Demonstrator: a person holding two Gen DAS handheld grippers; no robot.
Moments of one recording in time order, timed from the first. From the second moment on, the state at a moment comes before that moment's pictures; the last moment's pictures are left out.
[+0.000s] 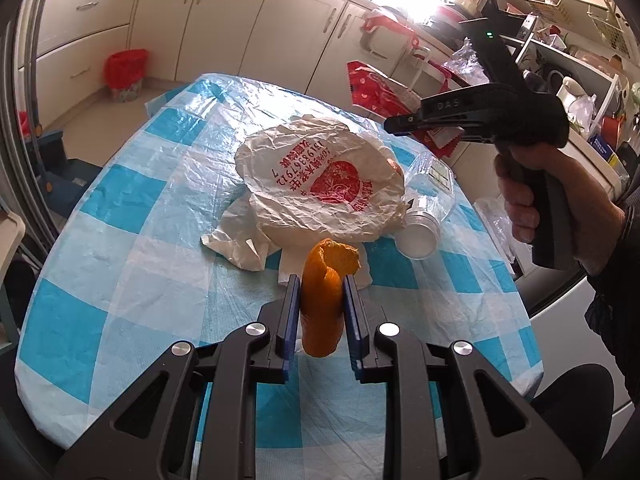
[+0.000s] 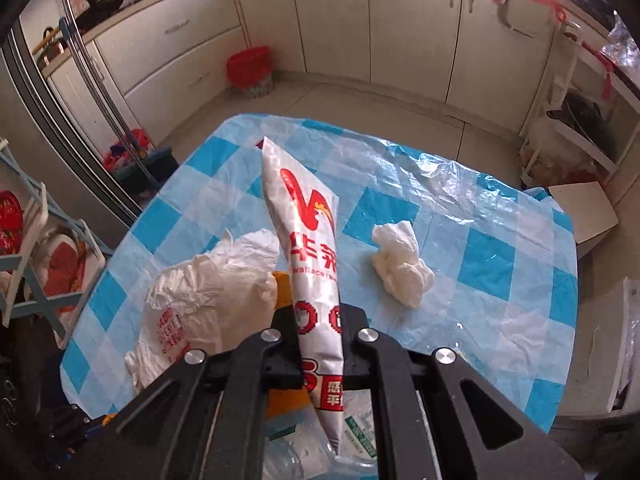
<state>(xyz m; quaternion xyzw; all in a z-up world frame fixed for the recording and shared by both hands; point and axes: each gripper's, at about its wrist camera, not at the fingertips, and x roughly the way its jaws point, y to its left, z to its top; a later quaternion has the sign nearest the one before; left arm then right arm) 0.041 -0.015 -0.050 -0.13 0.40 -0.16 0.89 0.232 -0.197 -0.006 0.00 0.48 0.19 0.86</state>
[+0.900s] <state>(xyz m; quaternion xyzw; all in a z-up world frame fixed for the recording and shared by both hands) -0.019 -0.073 0.011 -0.08 0.36 -0.22 0.90 0.024 -0.322 0.010 0.19 0.37 0.18 0.89</state>
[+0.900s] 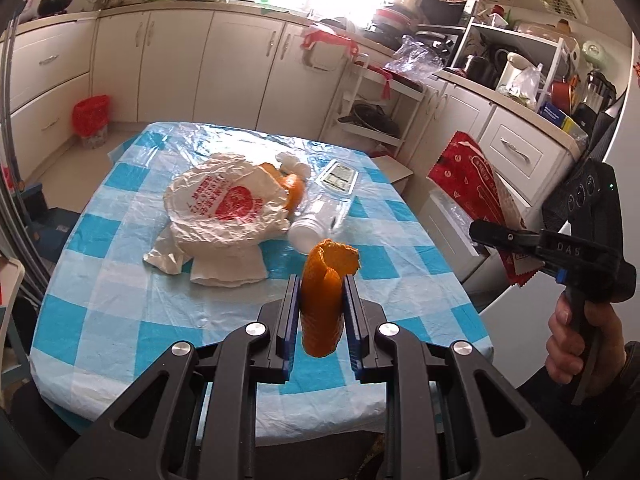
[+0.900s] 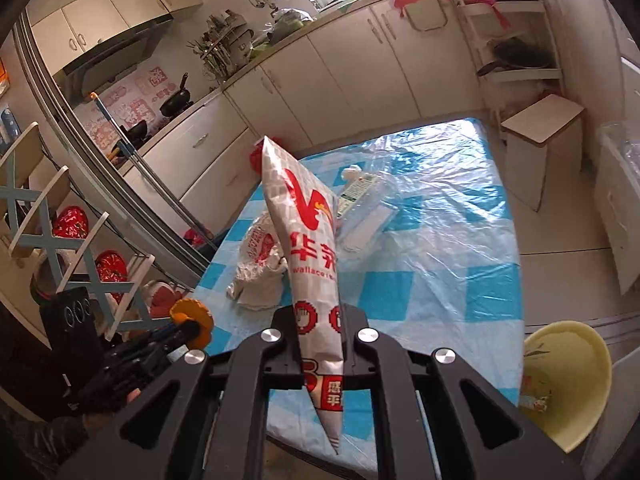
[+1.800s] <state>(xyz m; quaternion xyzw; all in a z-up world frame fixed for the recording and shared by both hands) -0.043 -0.286 0.011 0.01 0.37 -0.36 0.85 0.004 -0.504 -0.139 0.33 0.55 -0.14 0.75</state>
